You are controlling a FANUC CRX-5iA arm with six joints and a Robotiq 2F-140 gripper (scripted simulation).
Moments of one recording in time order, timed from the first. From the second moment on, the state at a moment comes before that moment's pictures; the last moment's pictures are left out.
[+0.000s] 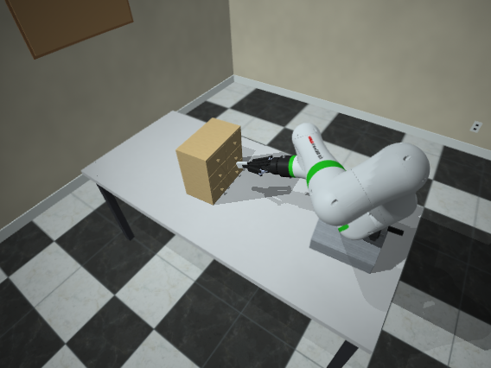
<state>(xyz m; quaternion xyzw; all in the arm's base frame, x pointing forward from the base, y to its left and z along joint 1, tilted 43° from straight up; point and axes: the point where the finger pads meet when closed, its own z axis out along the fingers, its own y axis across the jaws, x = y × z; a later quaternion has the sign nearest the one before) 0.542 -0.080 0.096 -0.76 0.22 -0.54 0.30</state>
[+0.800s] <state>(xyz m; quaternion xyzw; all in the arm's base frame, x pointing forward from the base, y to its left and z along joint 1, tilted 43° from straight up) 0.524 -0.091 0.107 -0.81 0.19 -0.45 0.32</state>
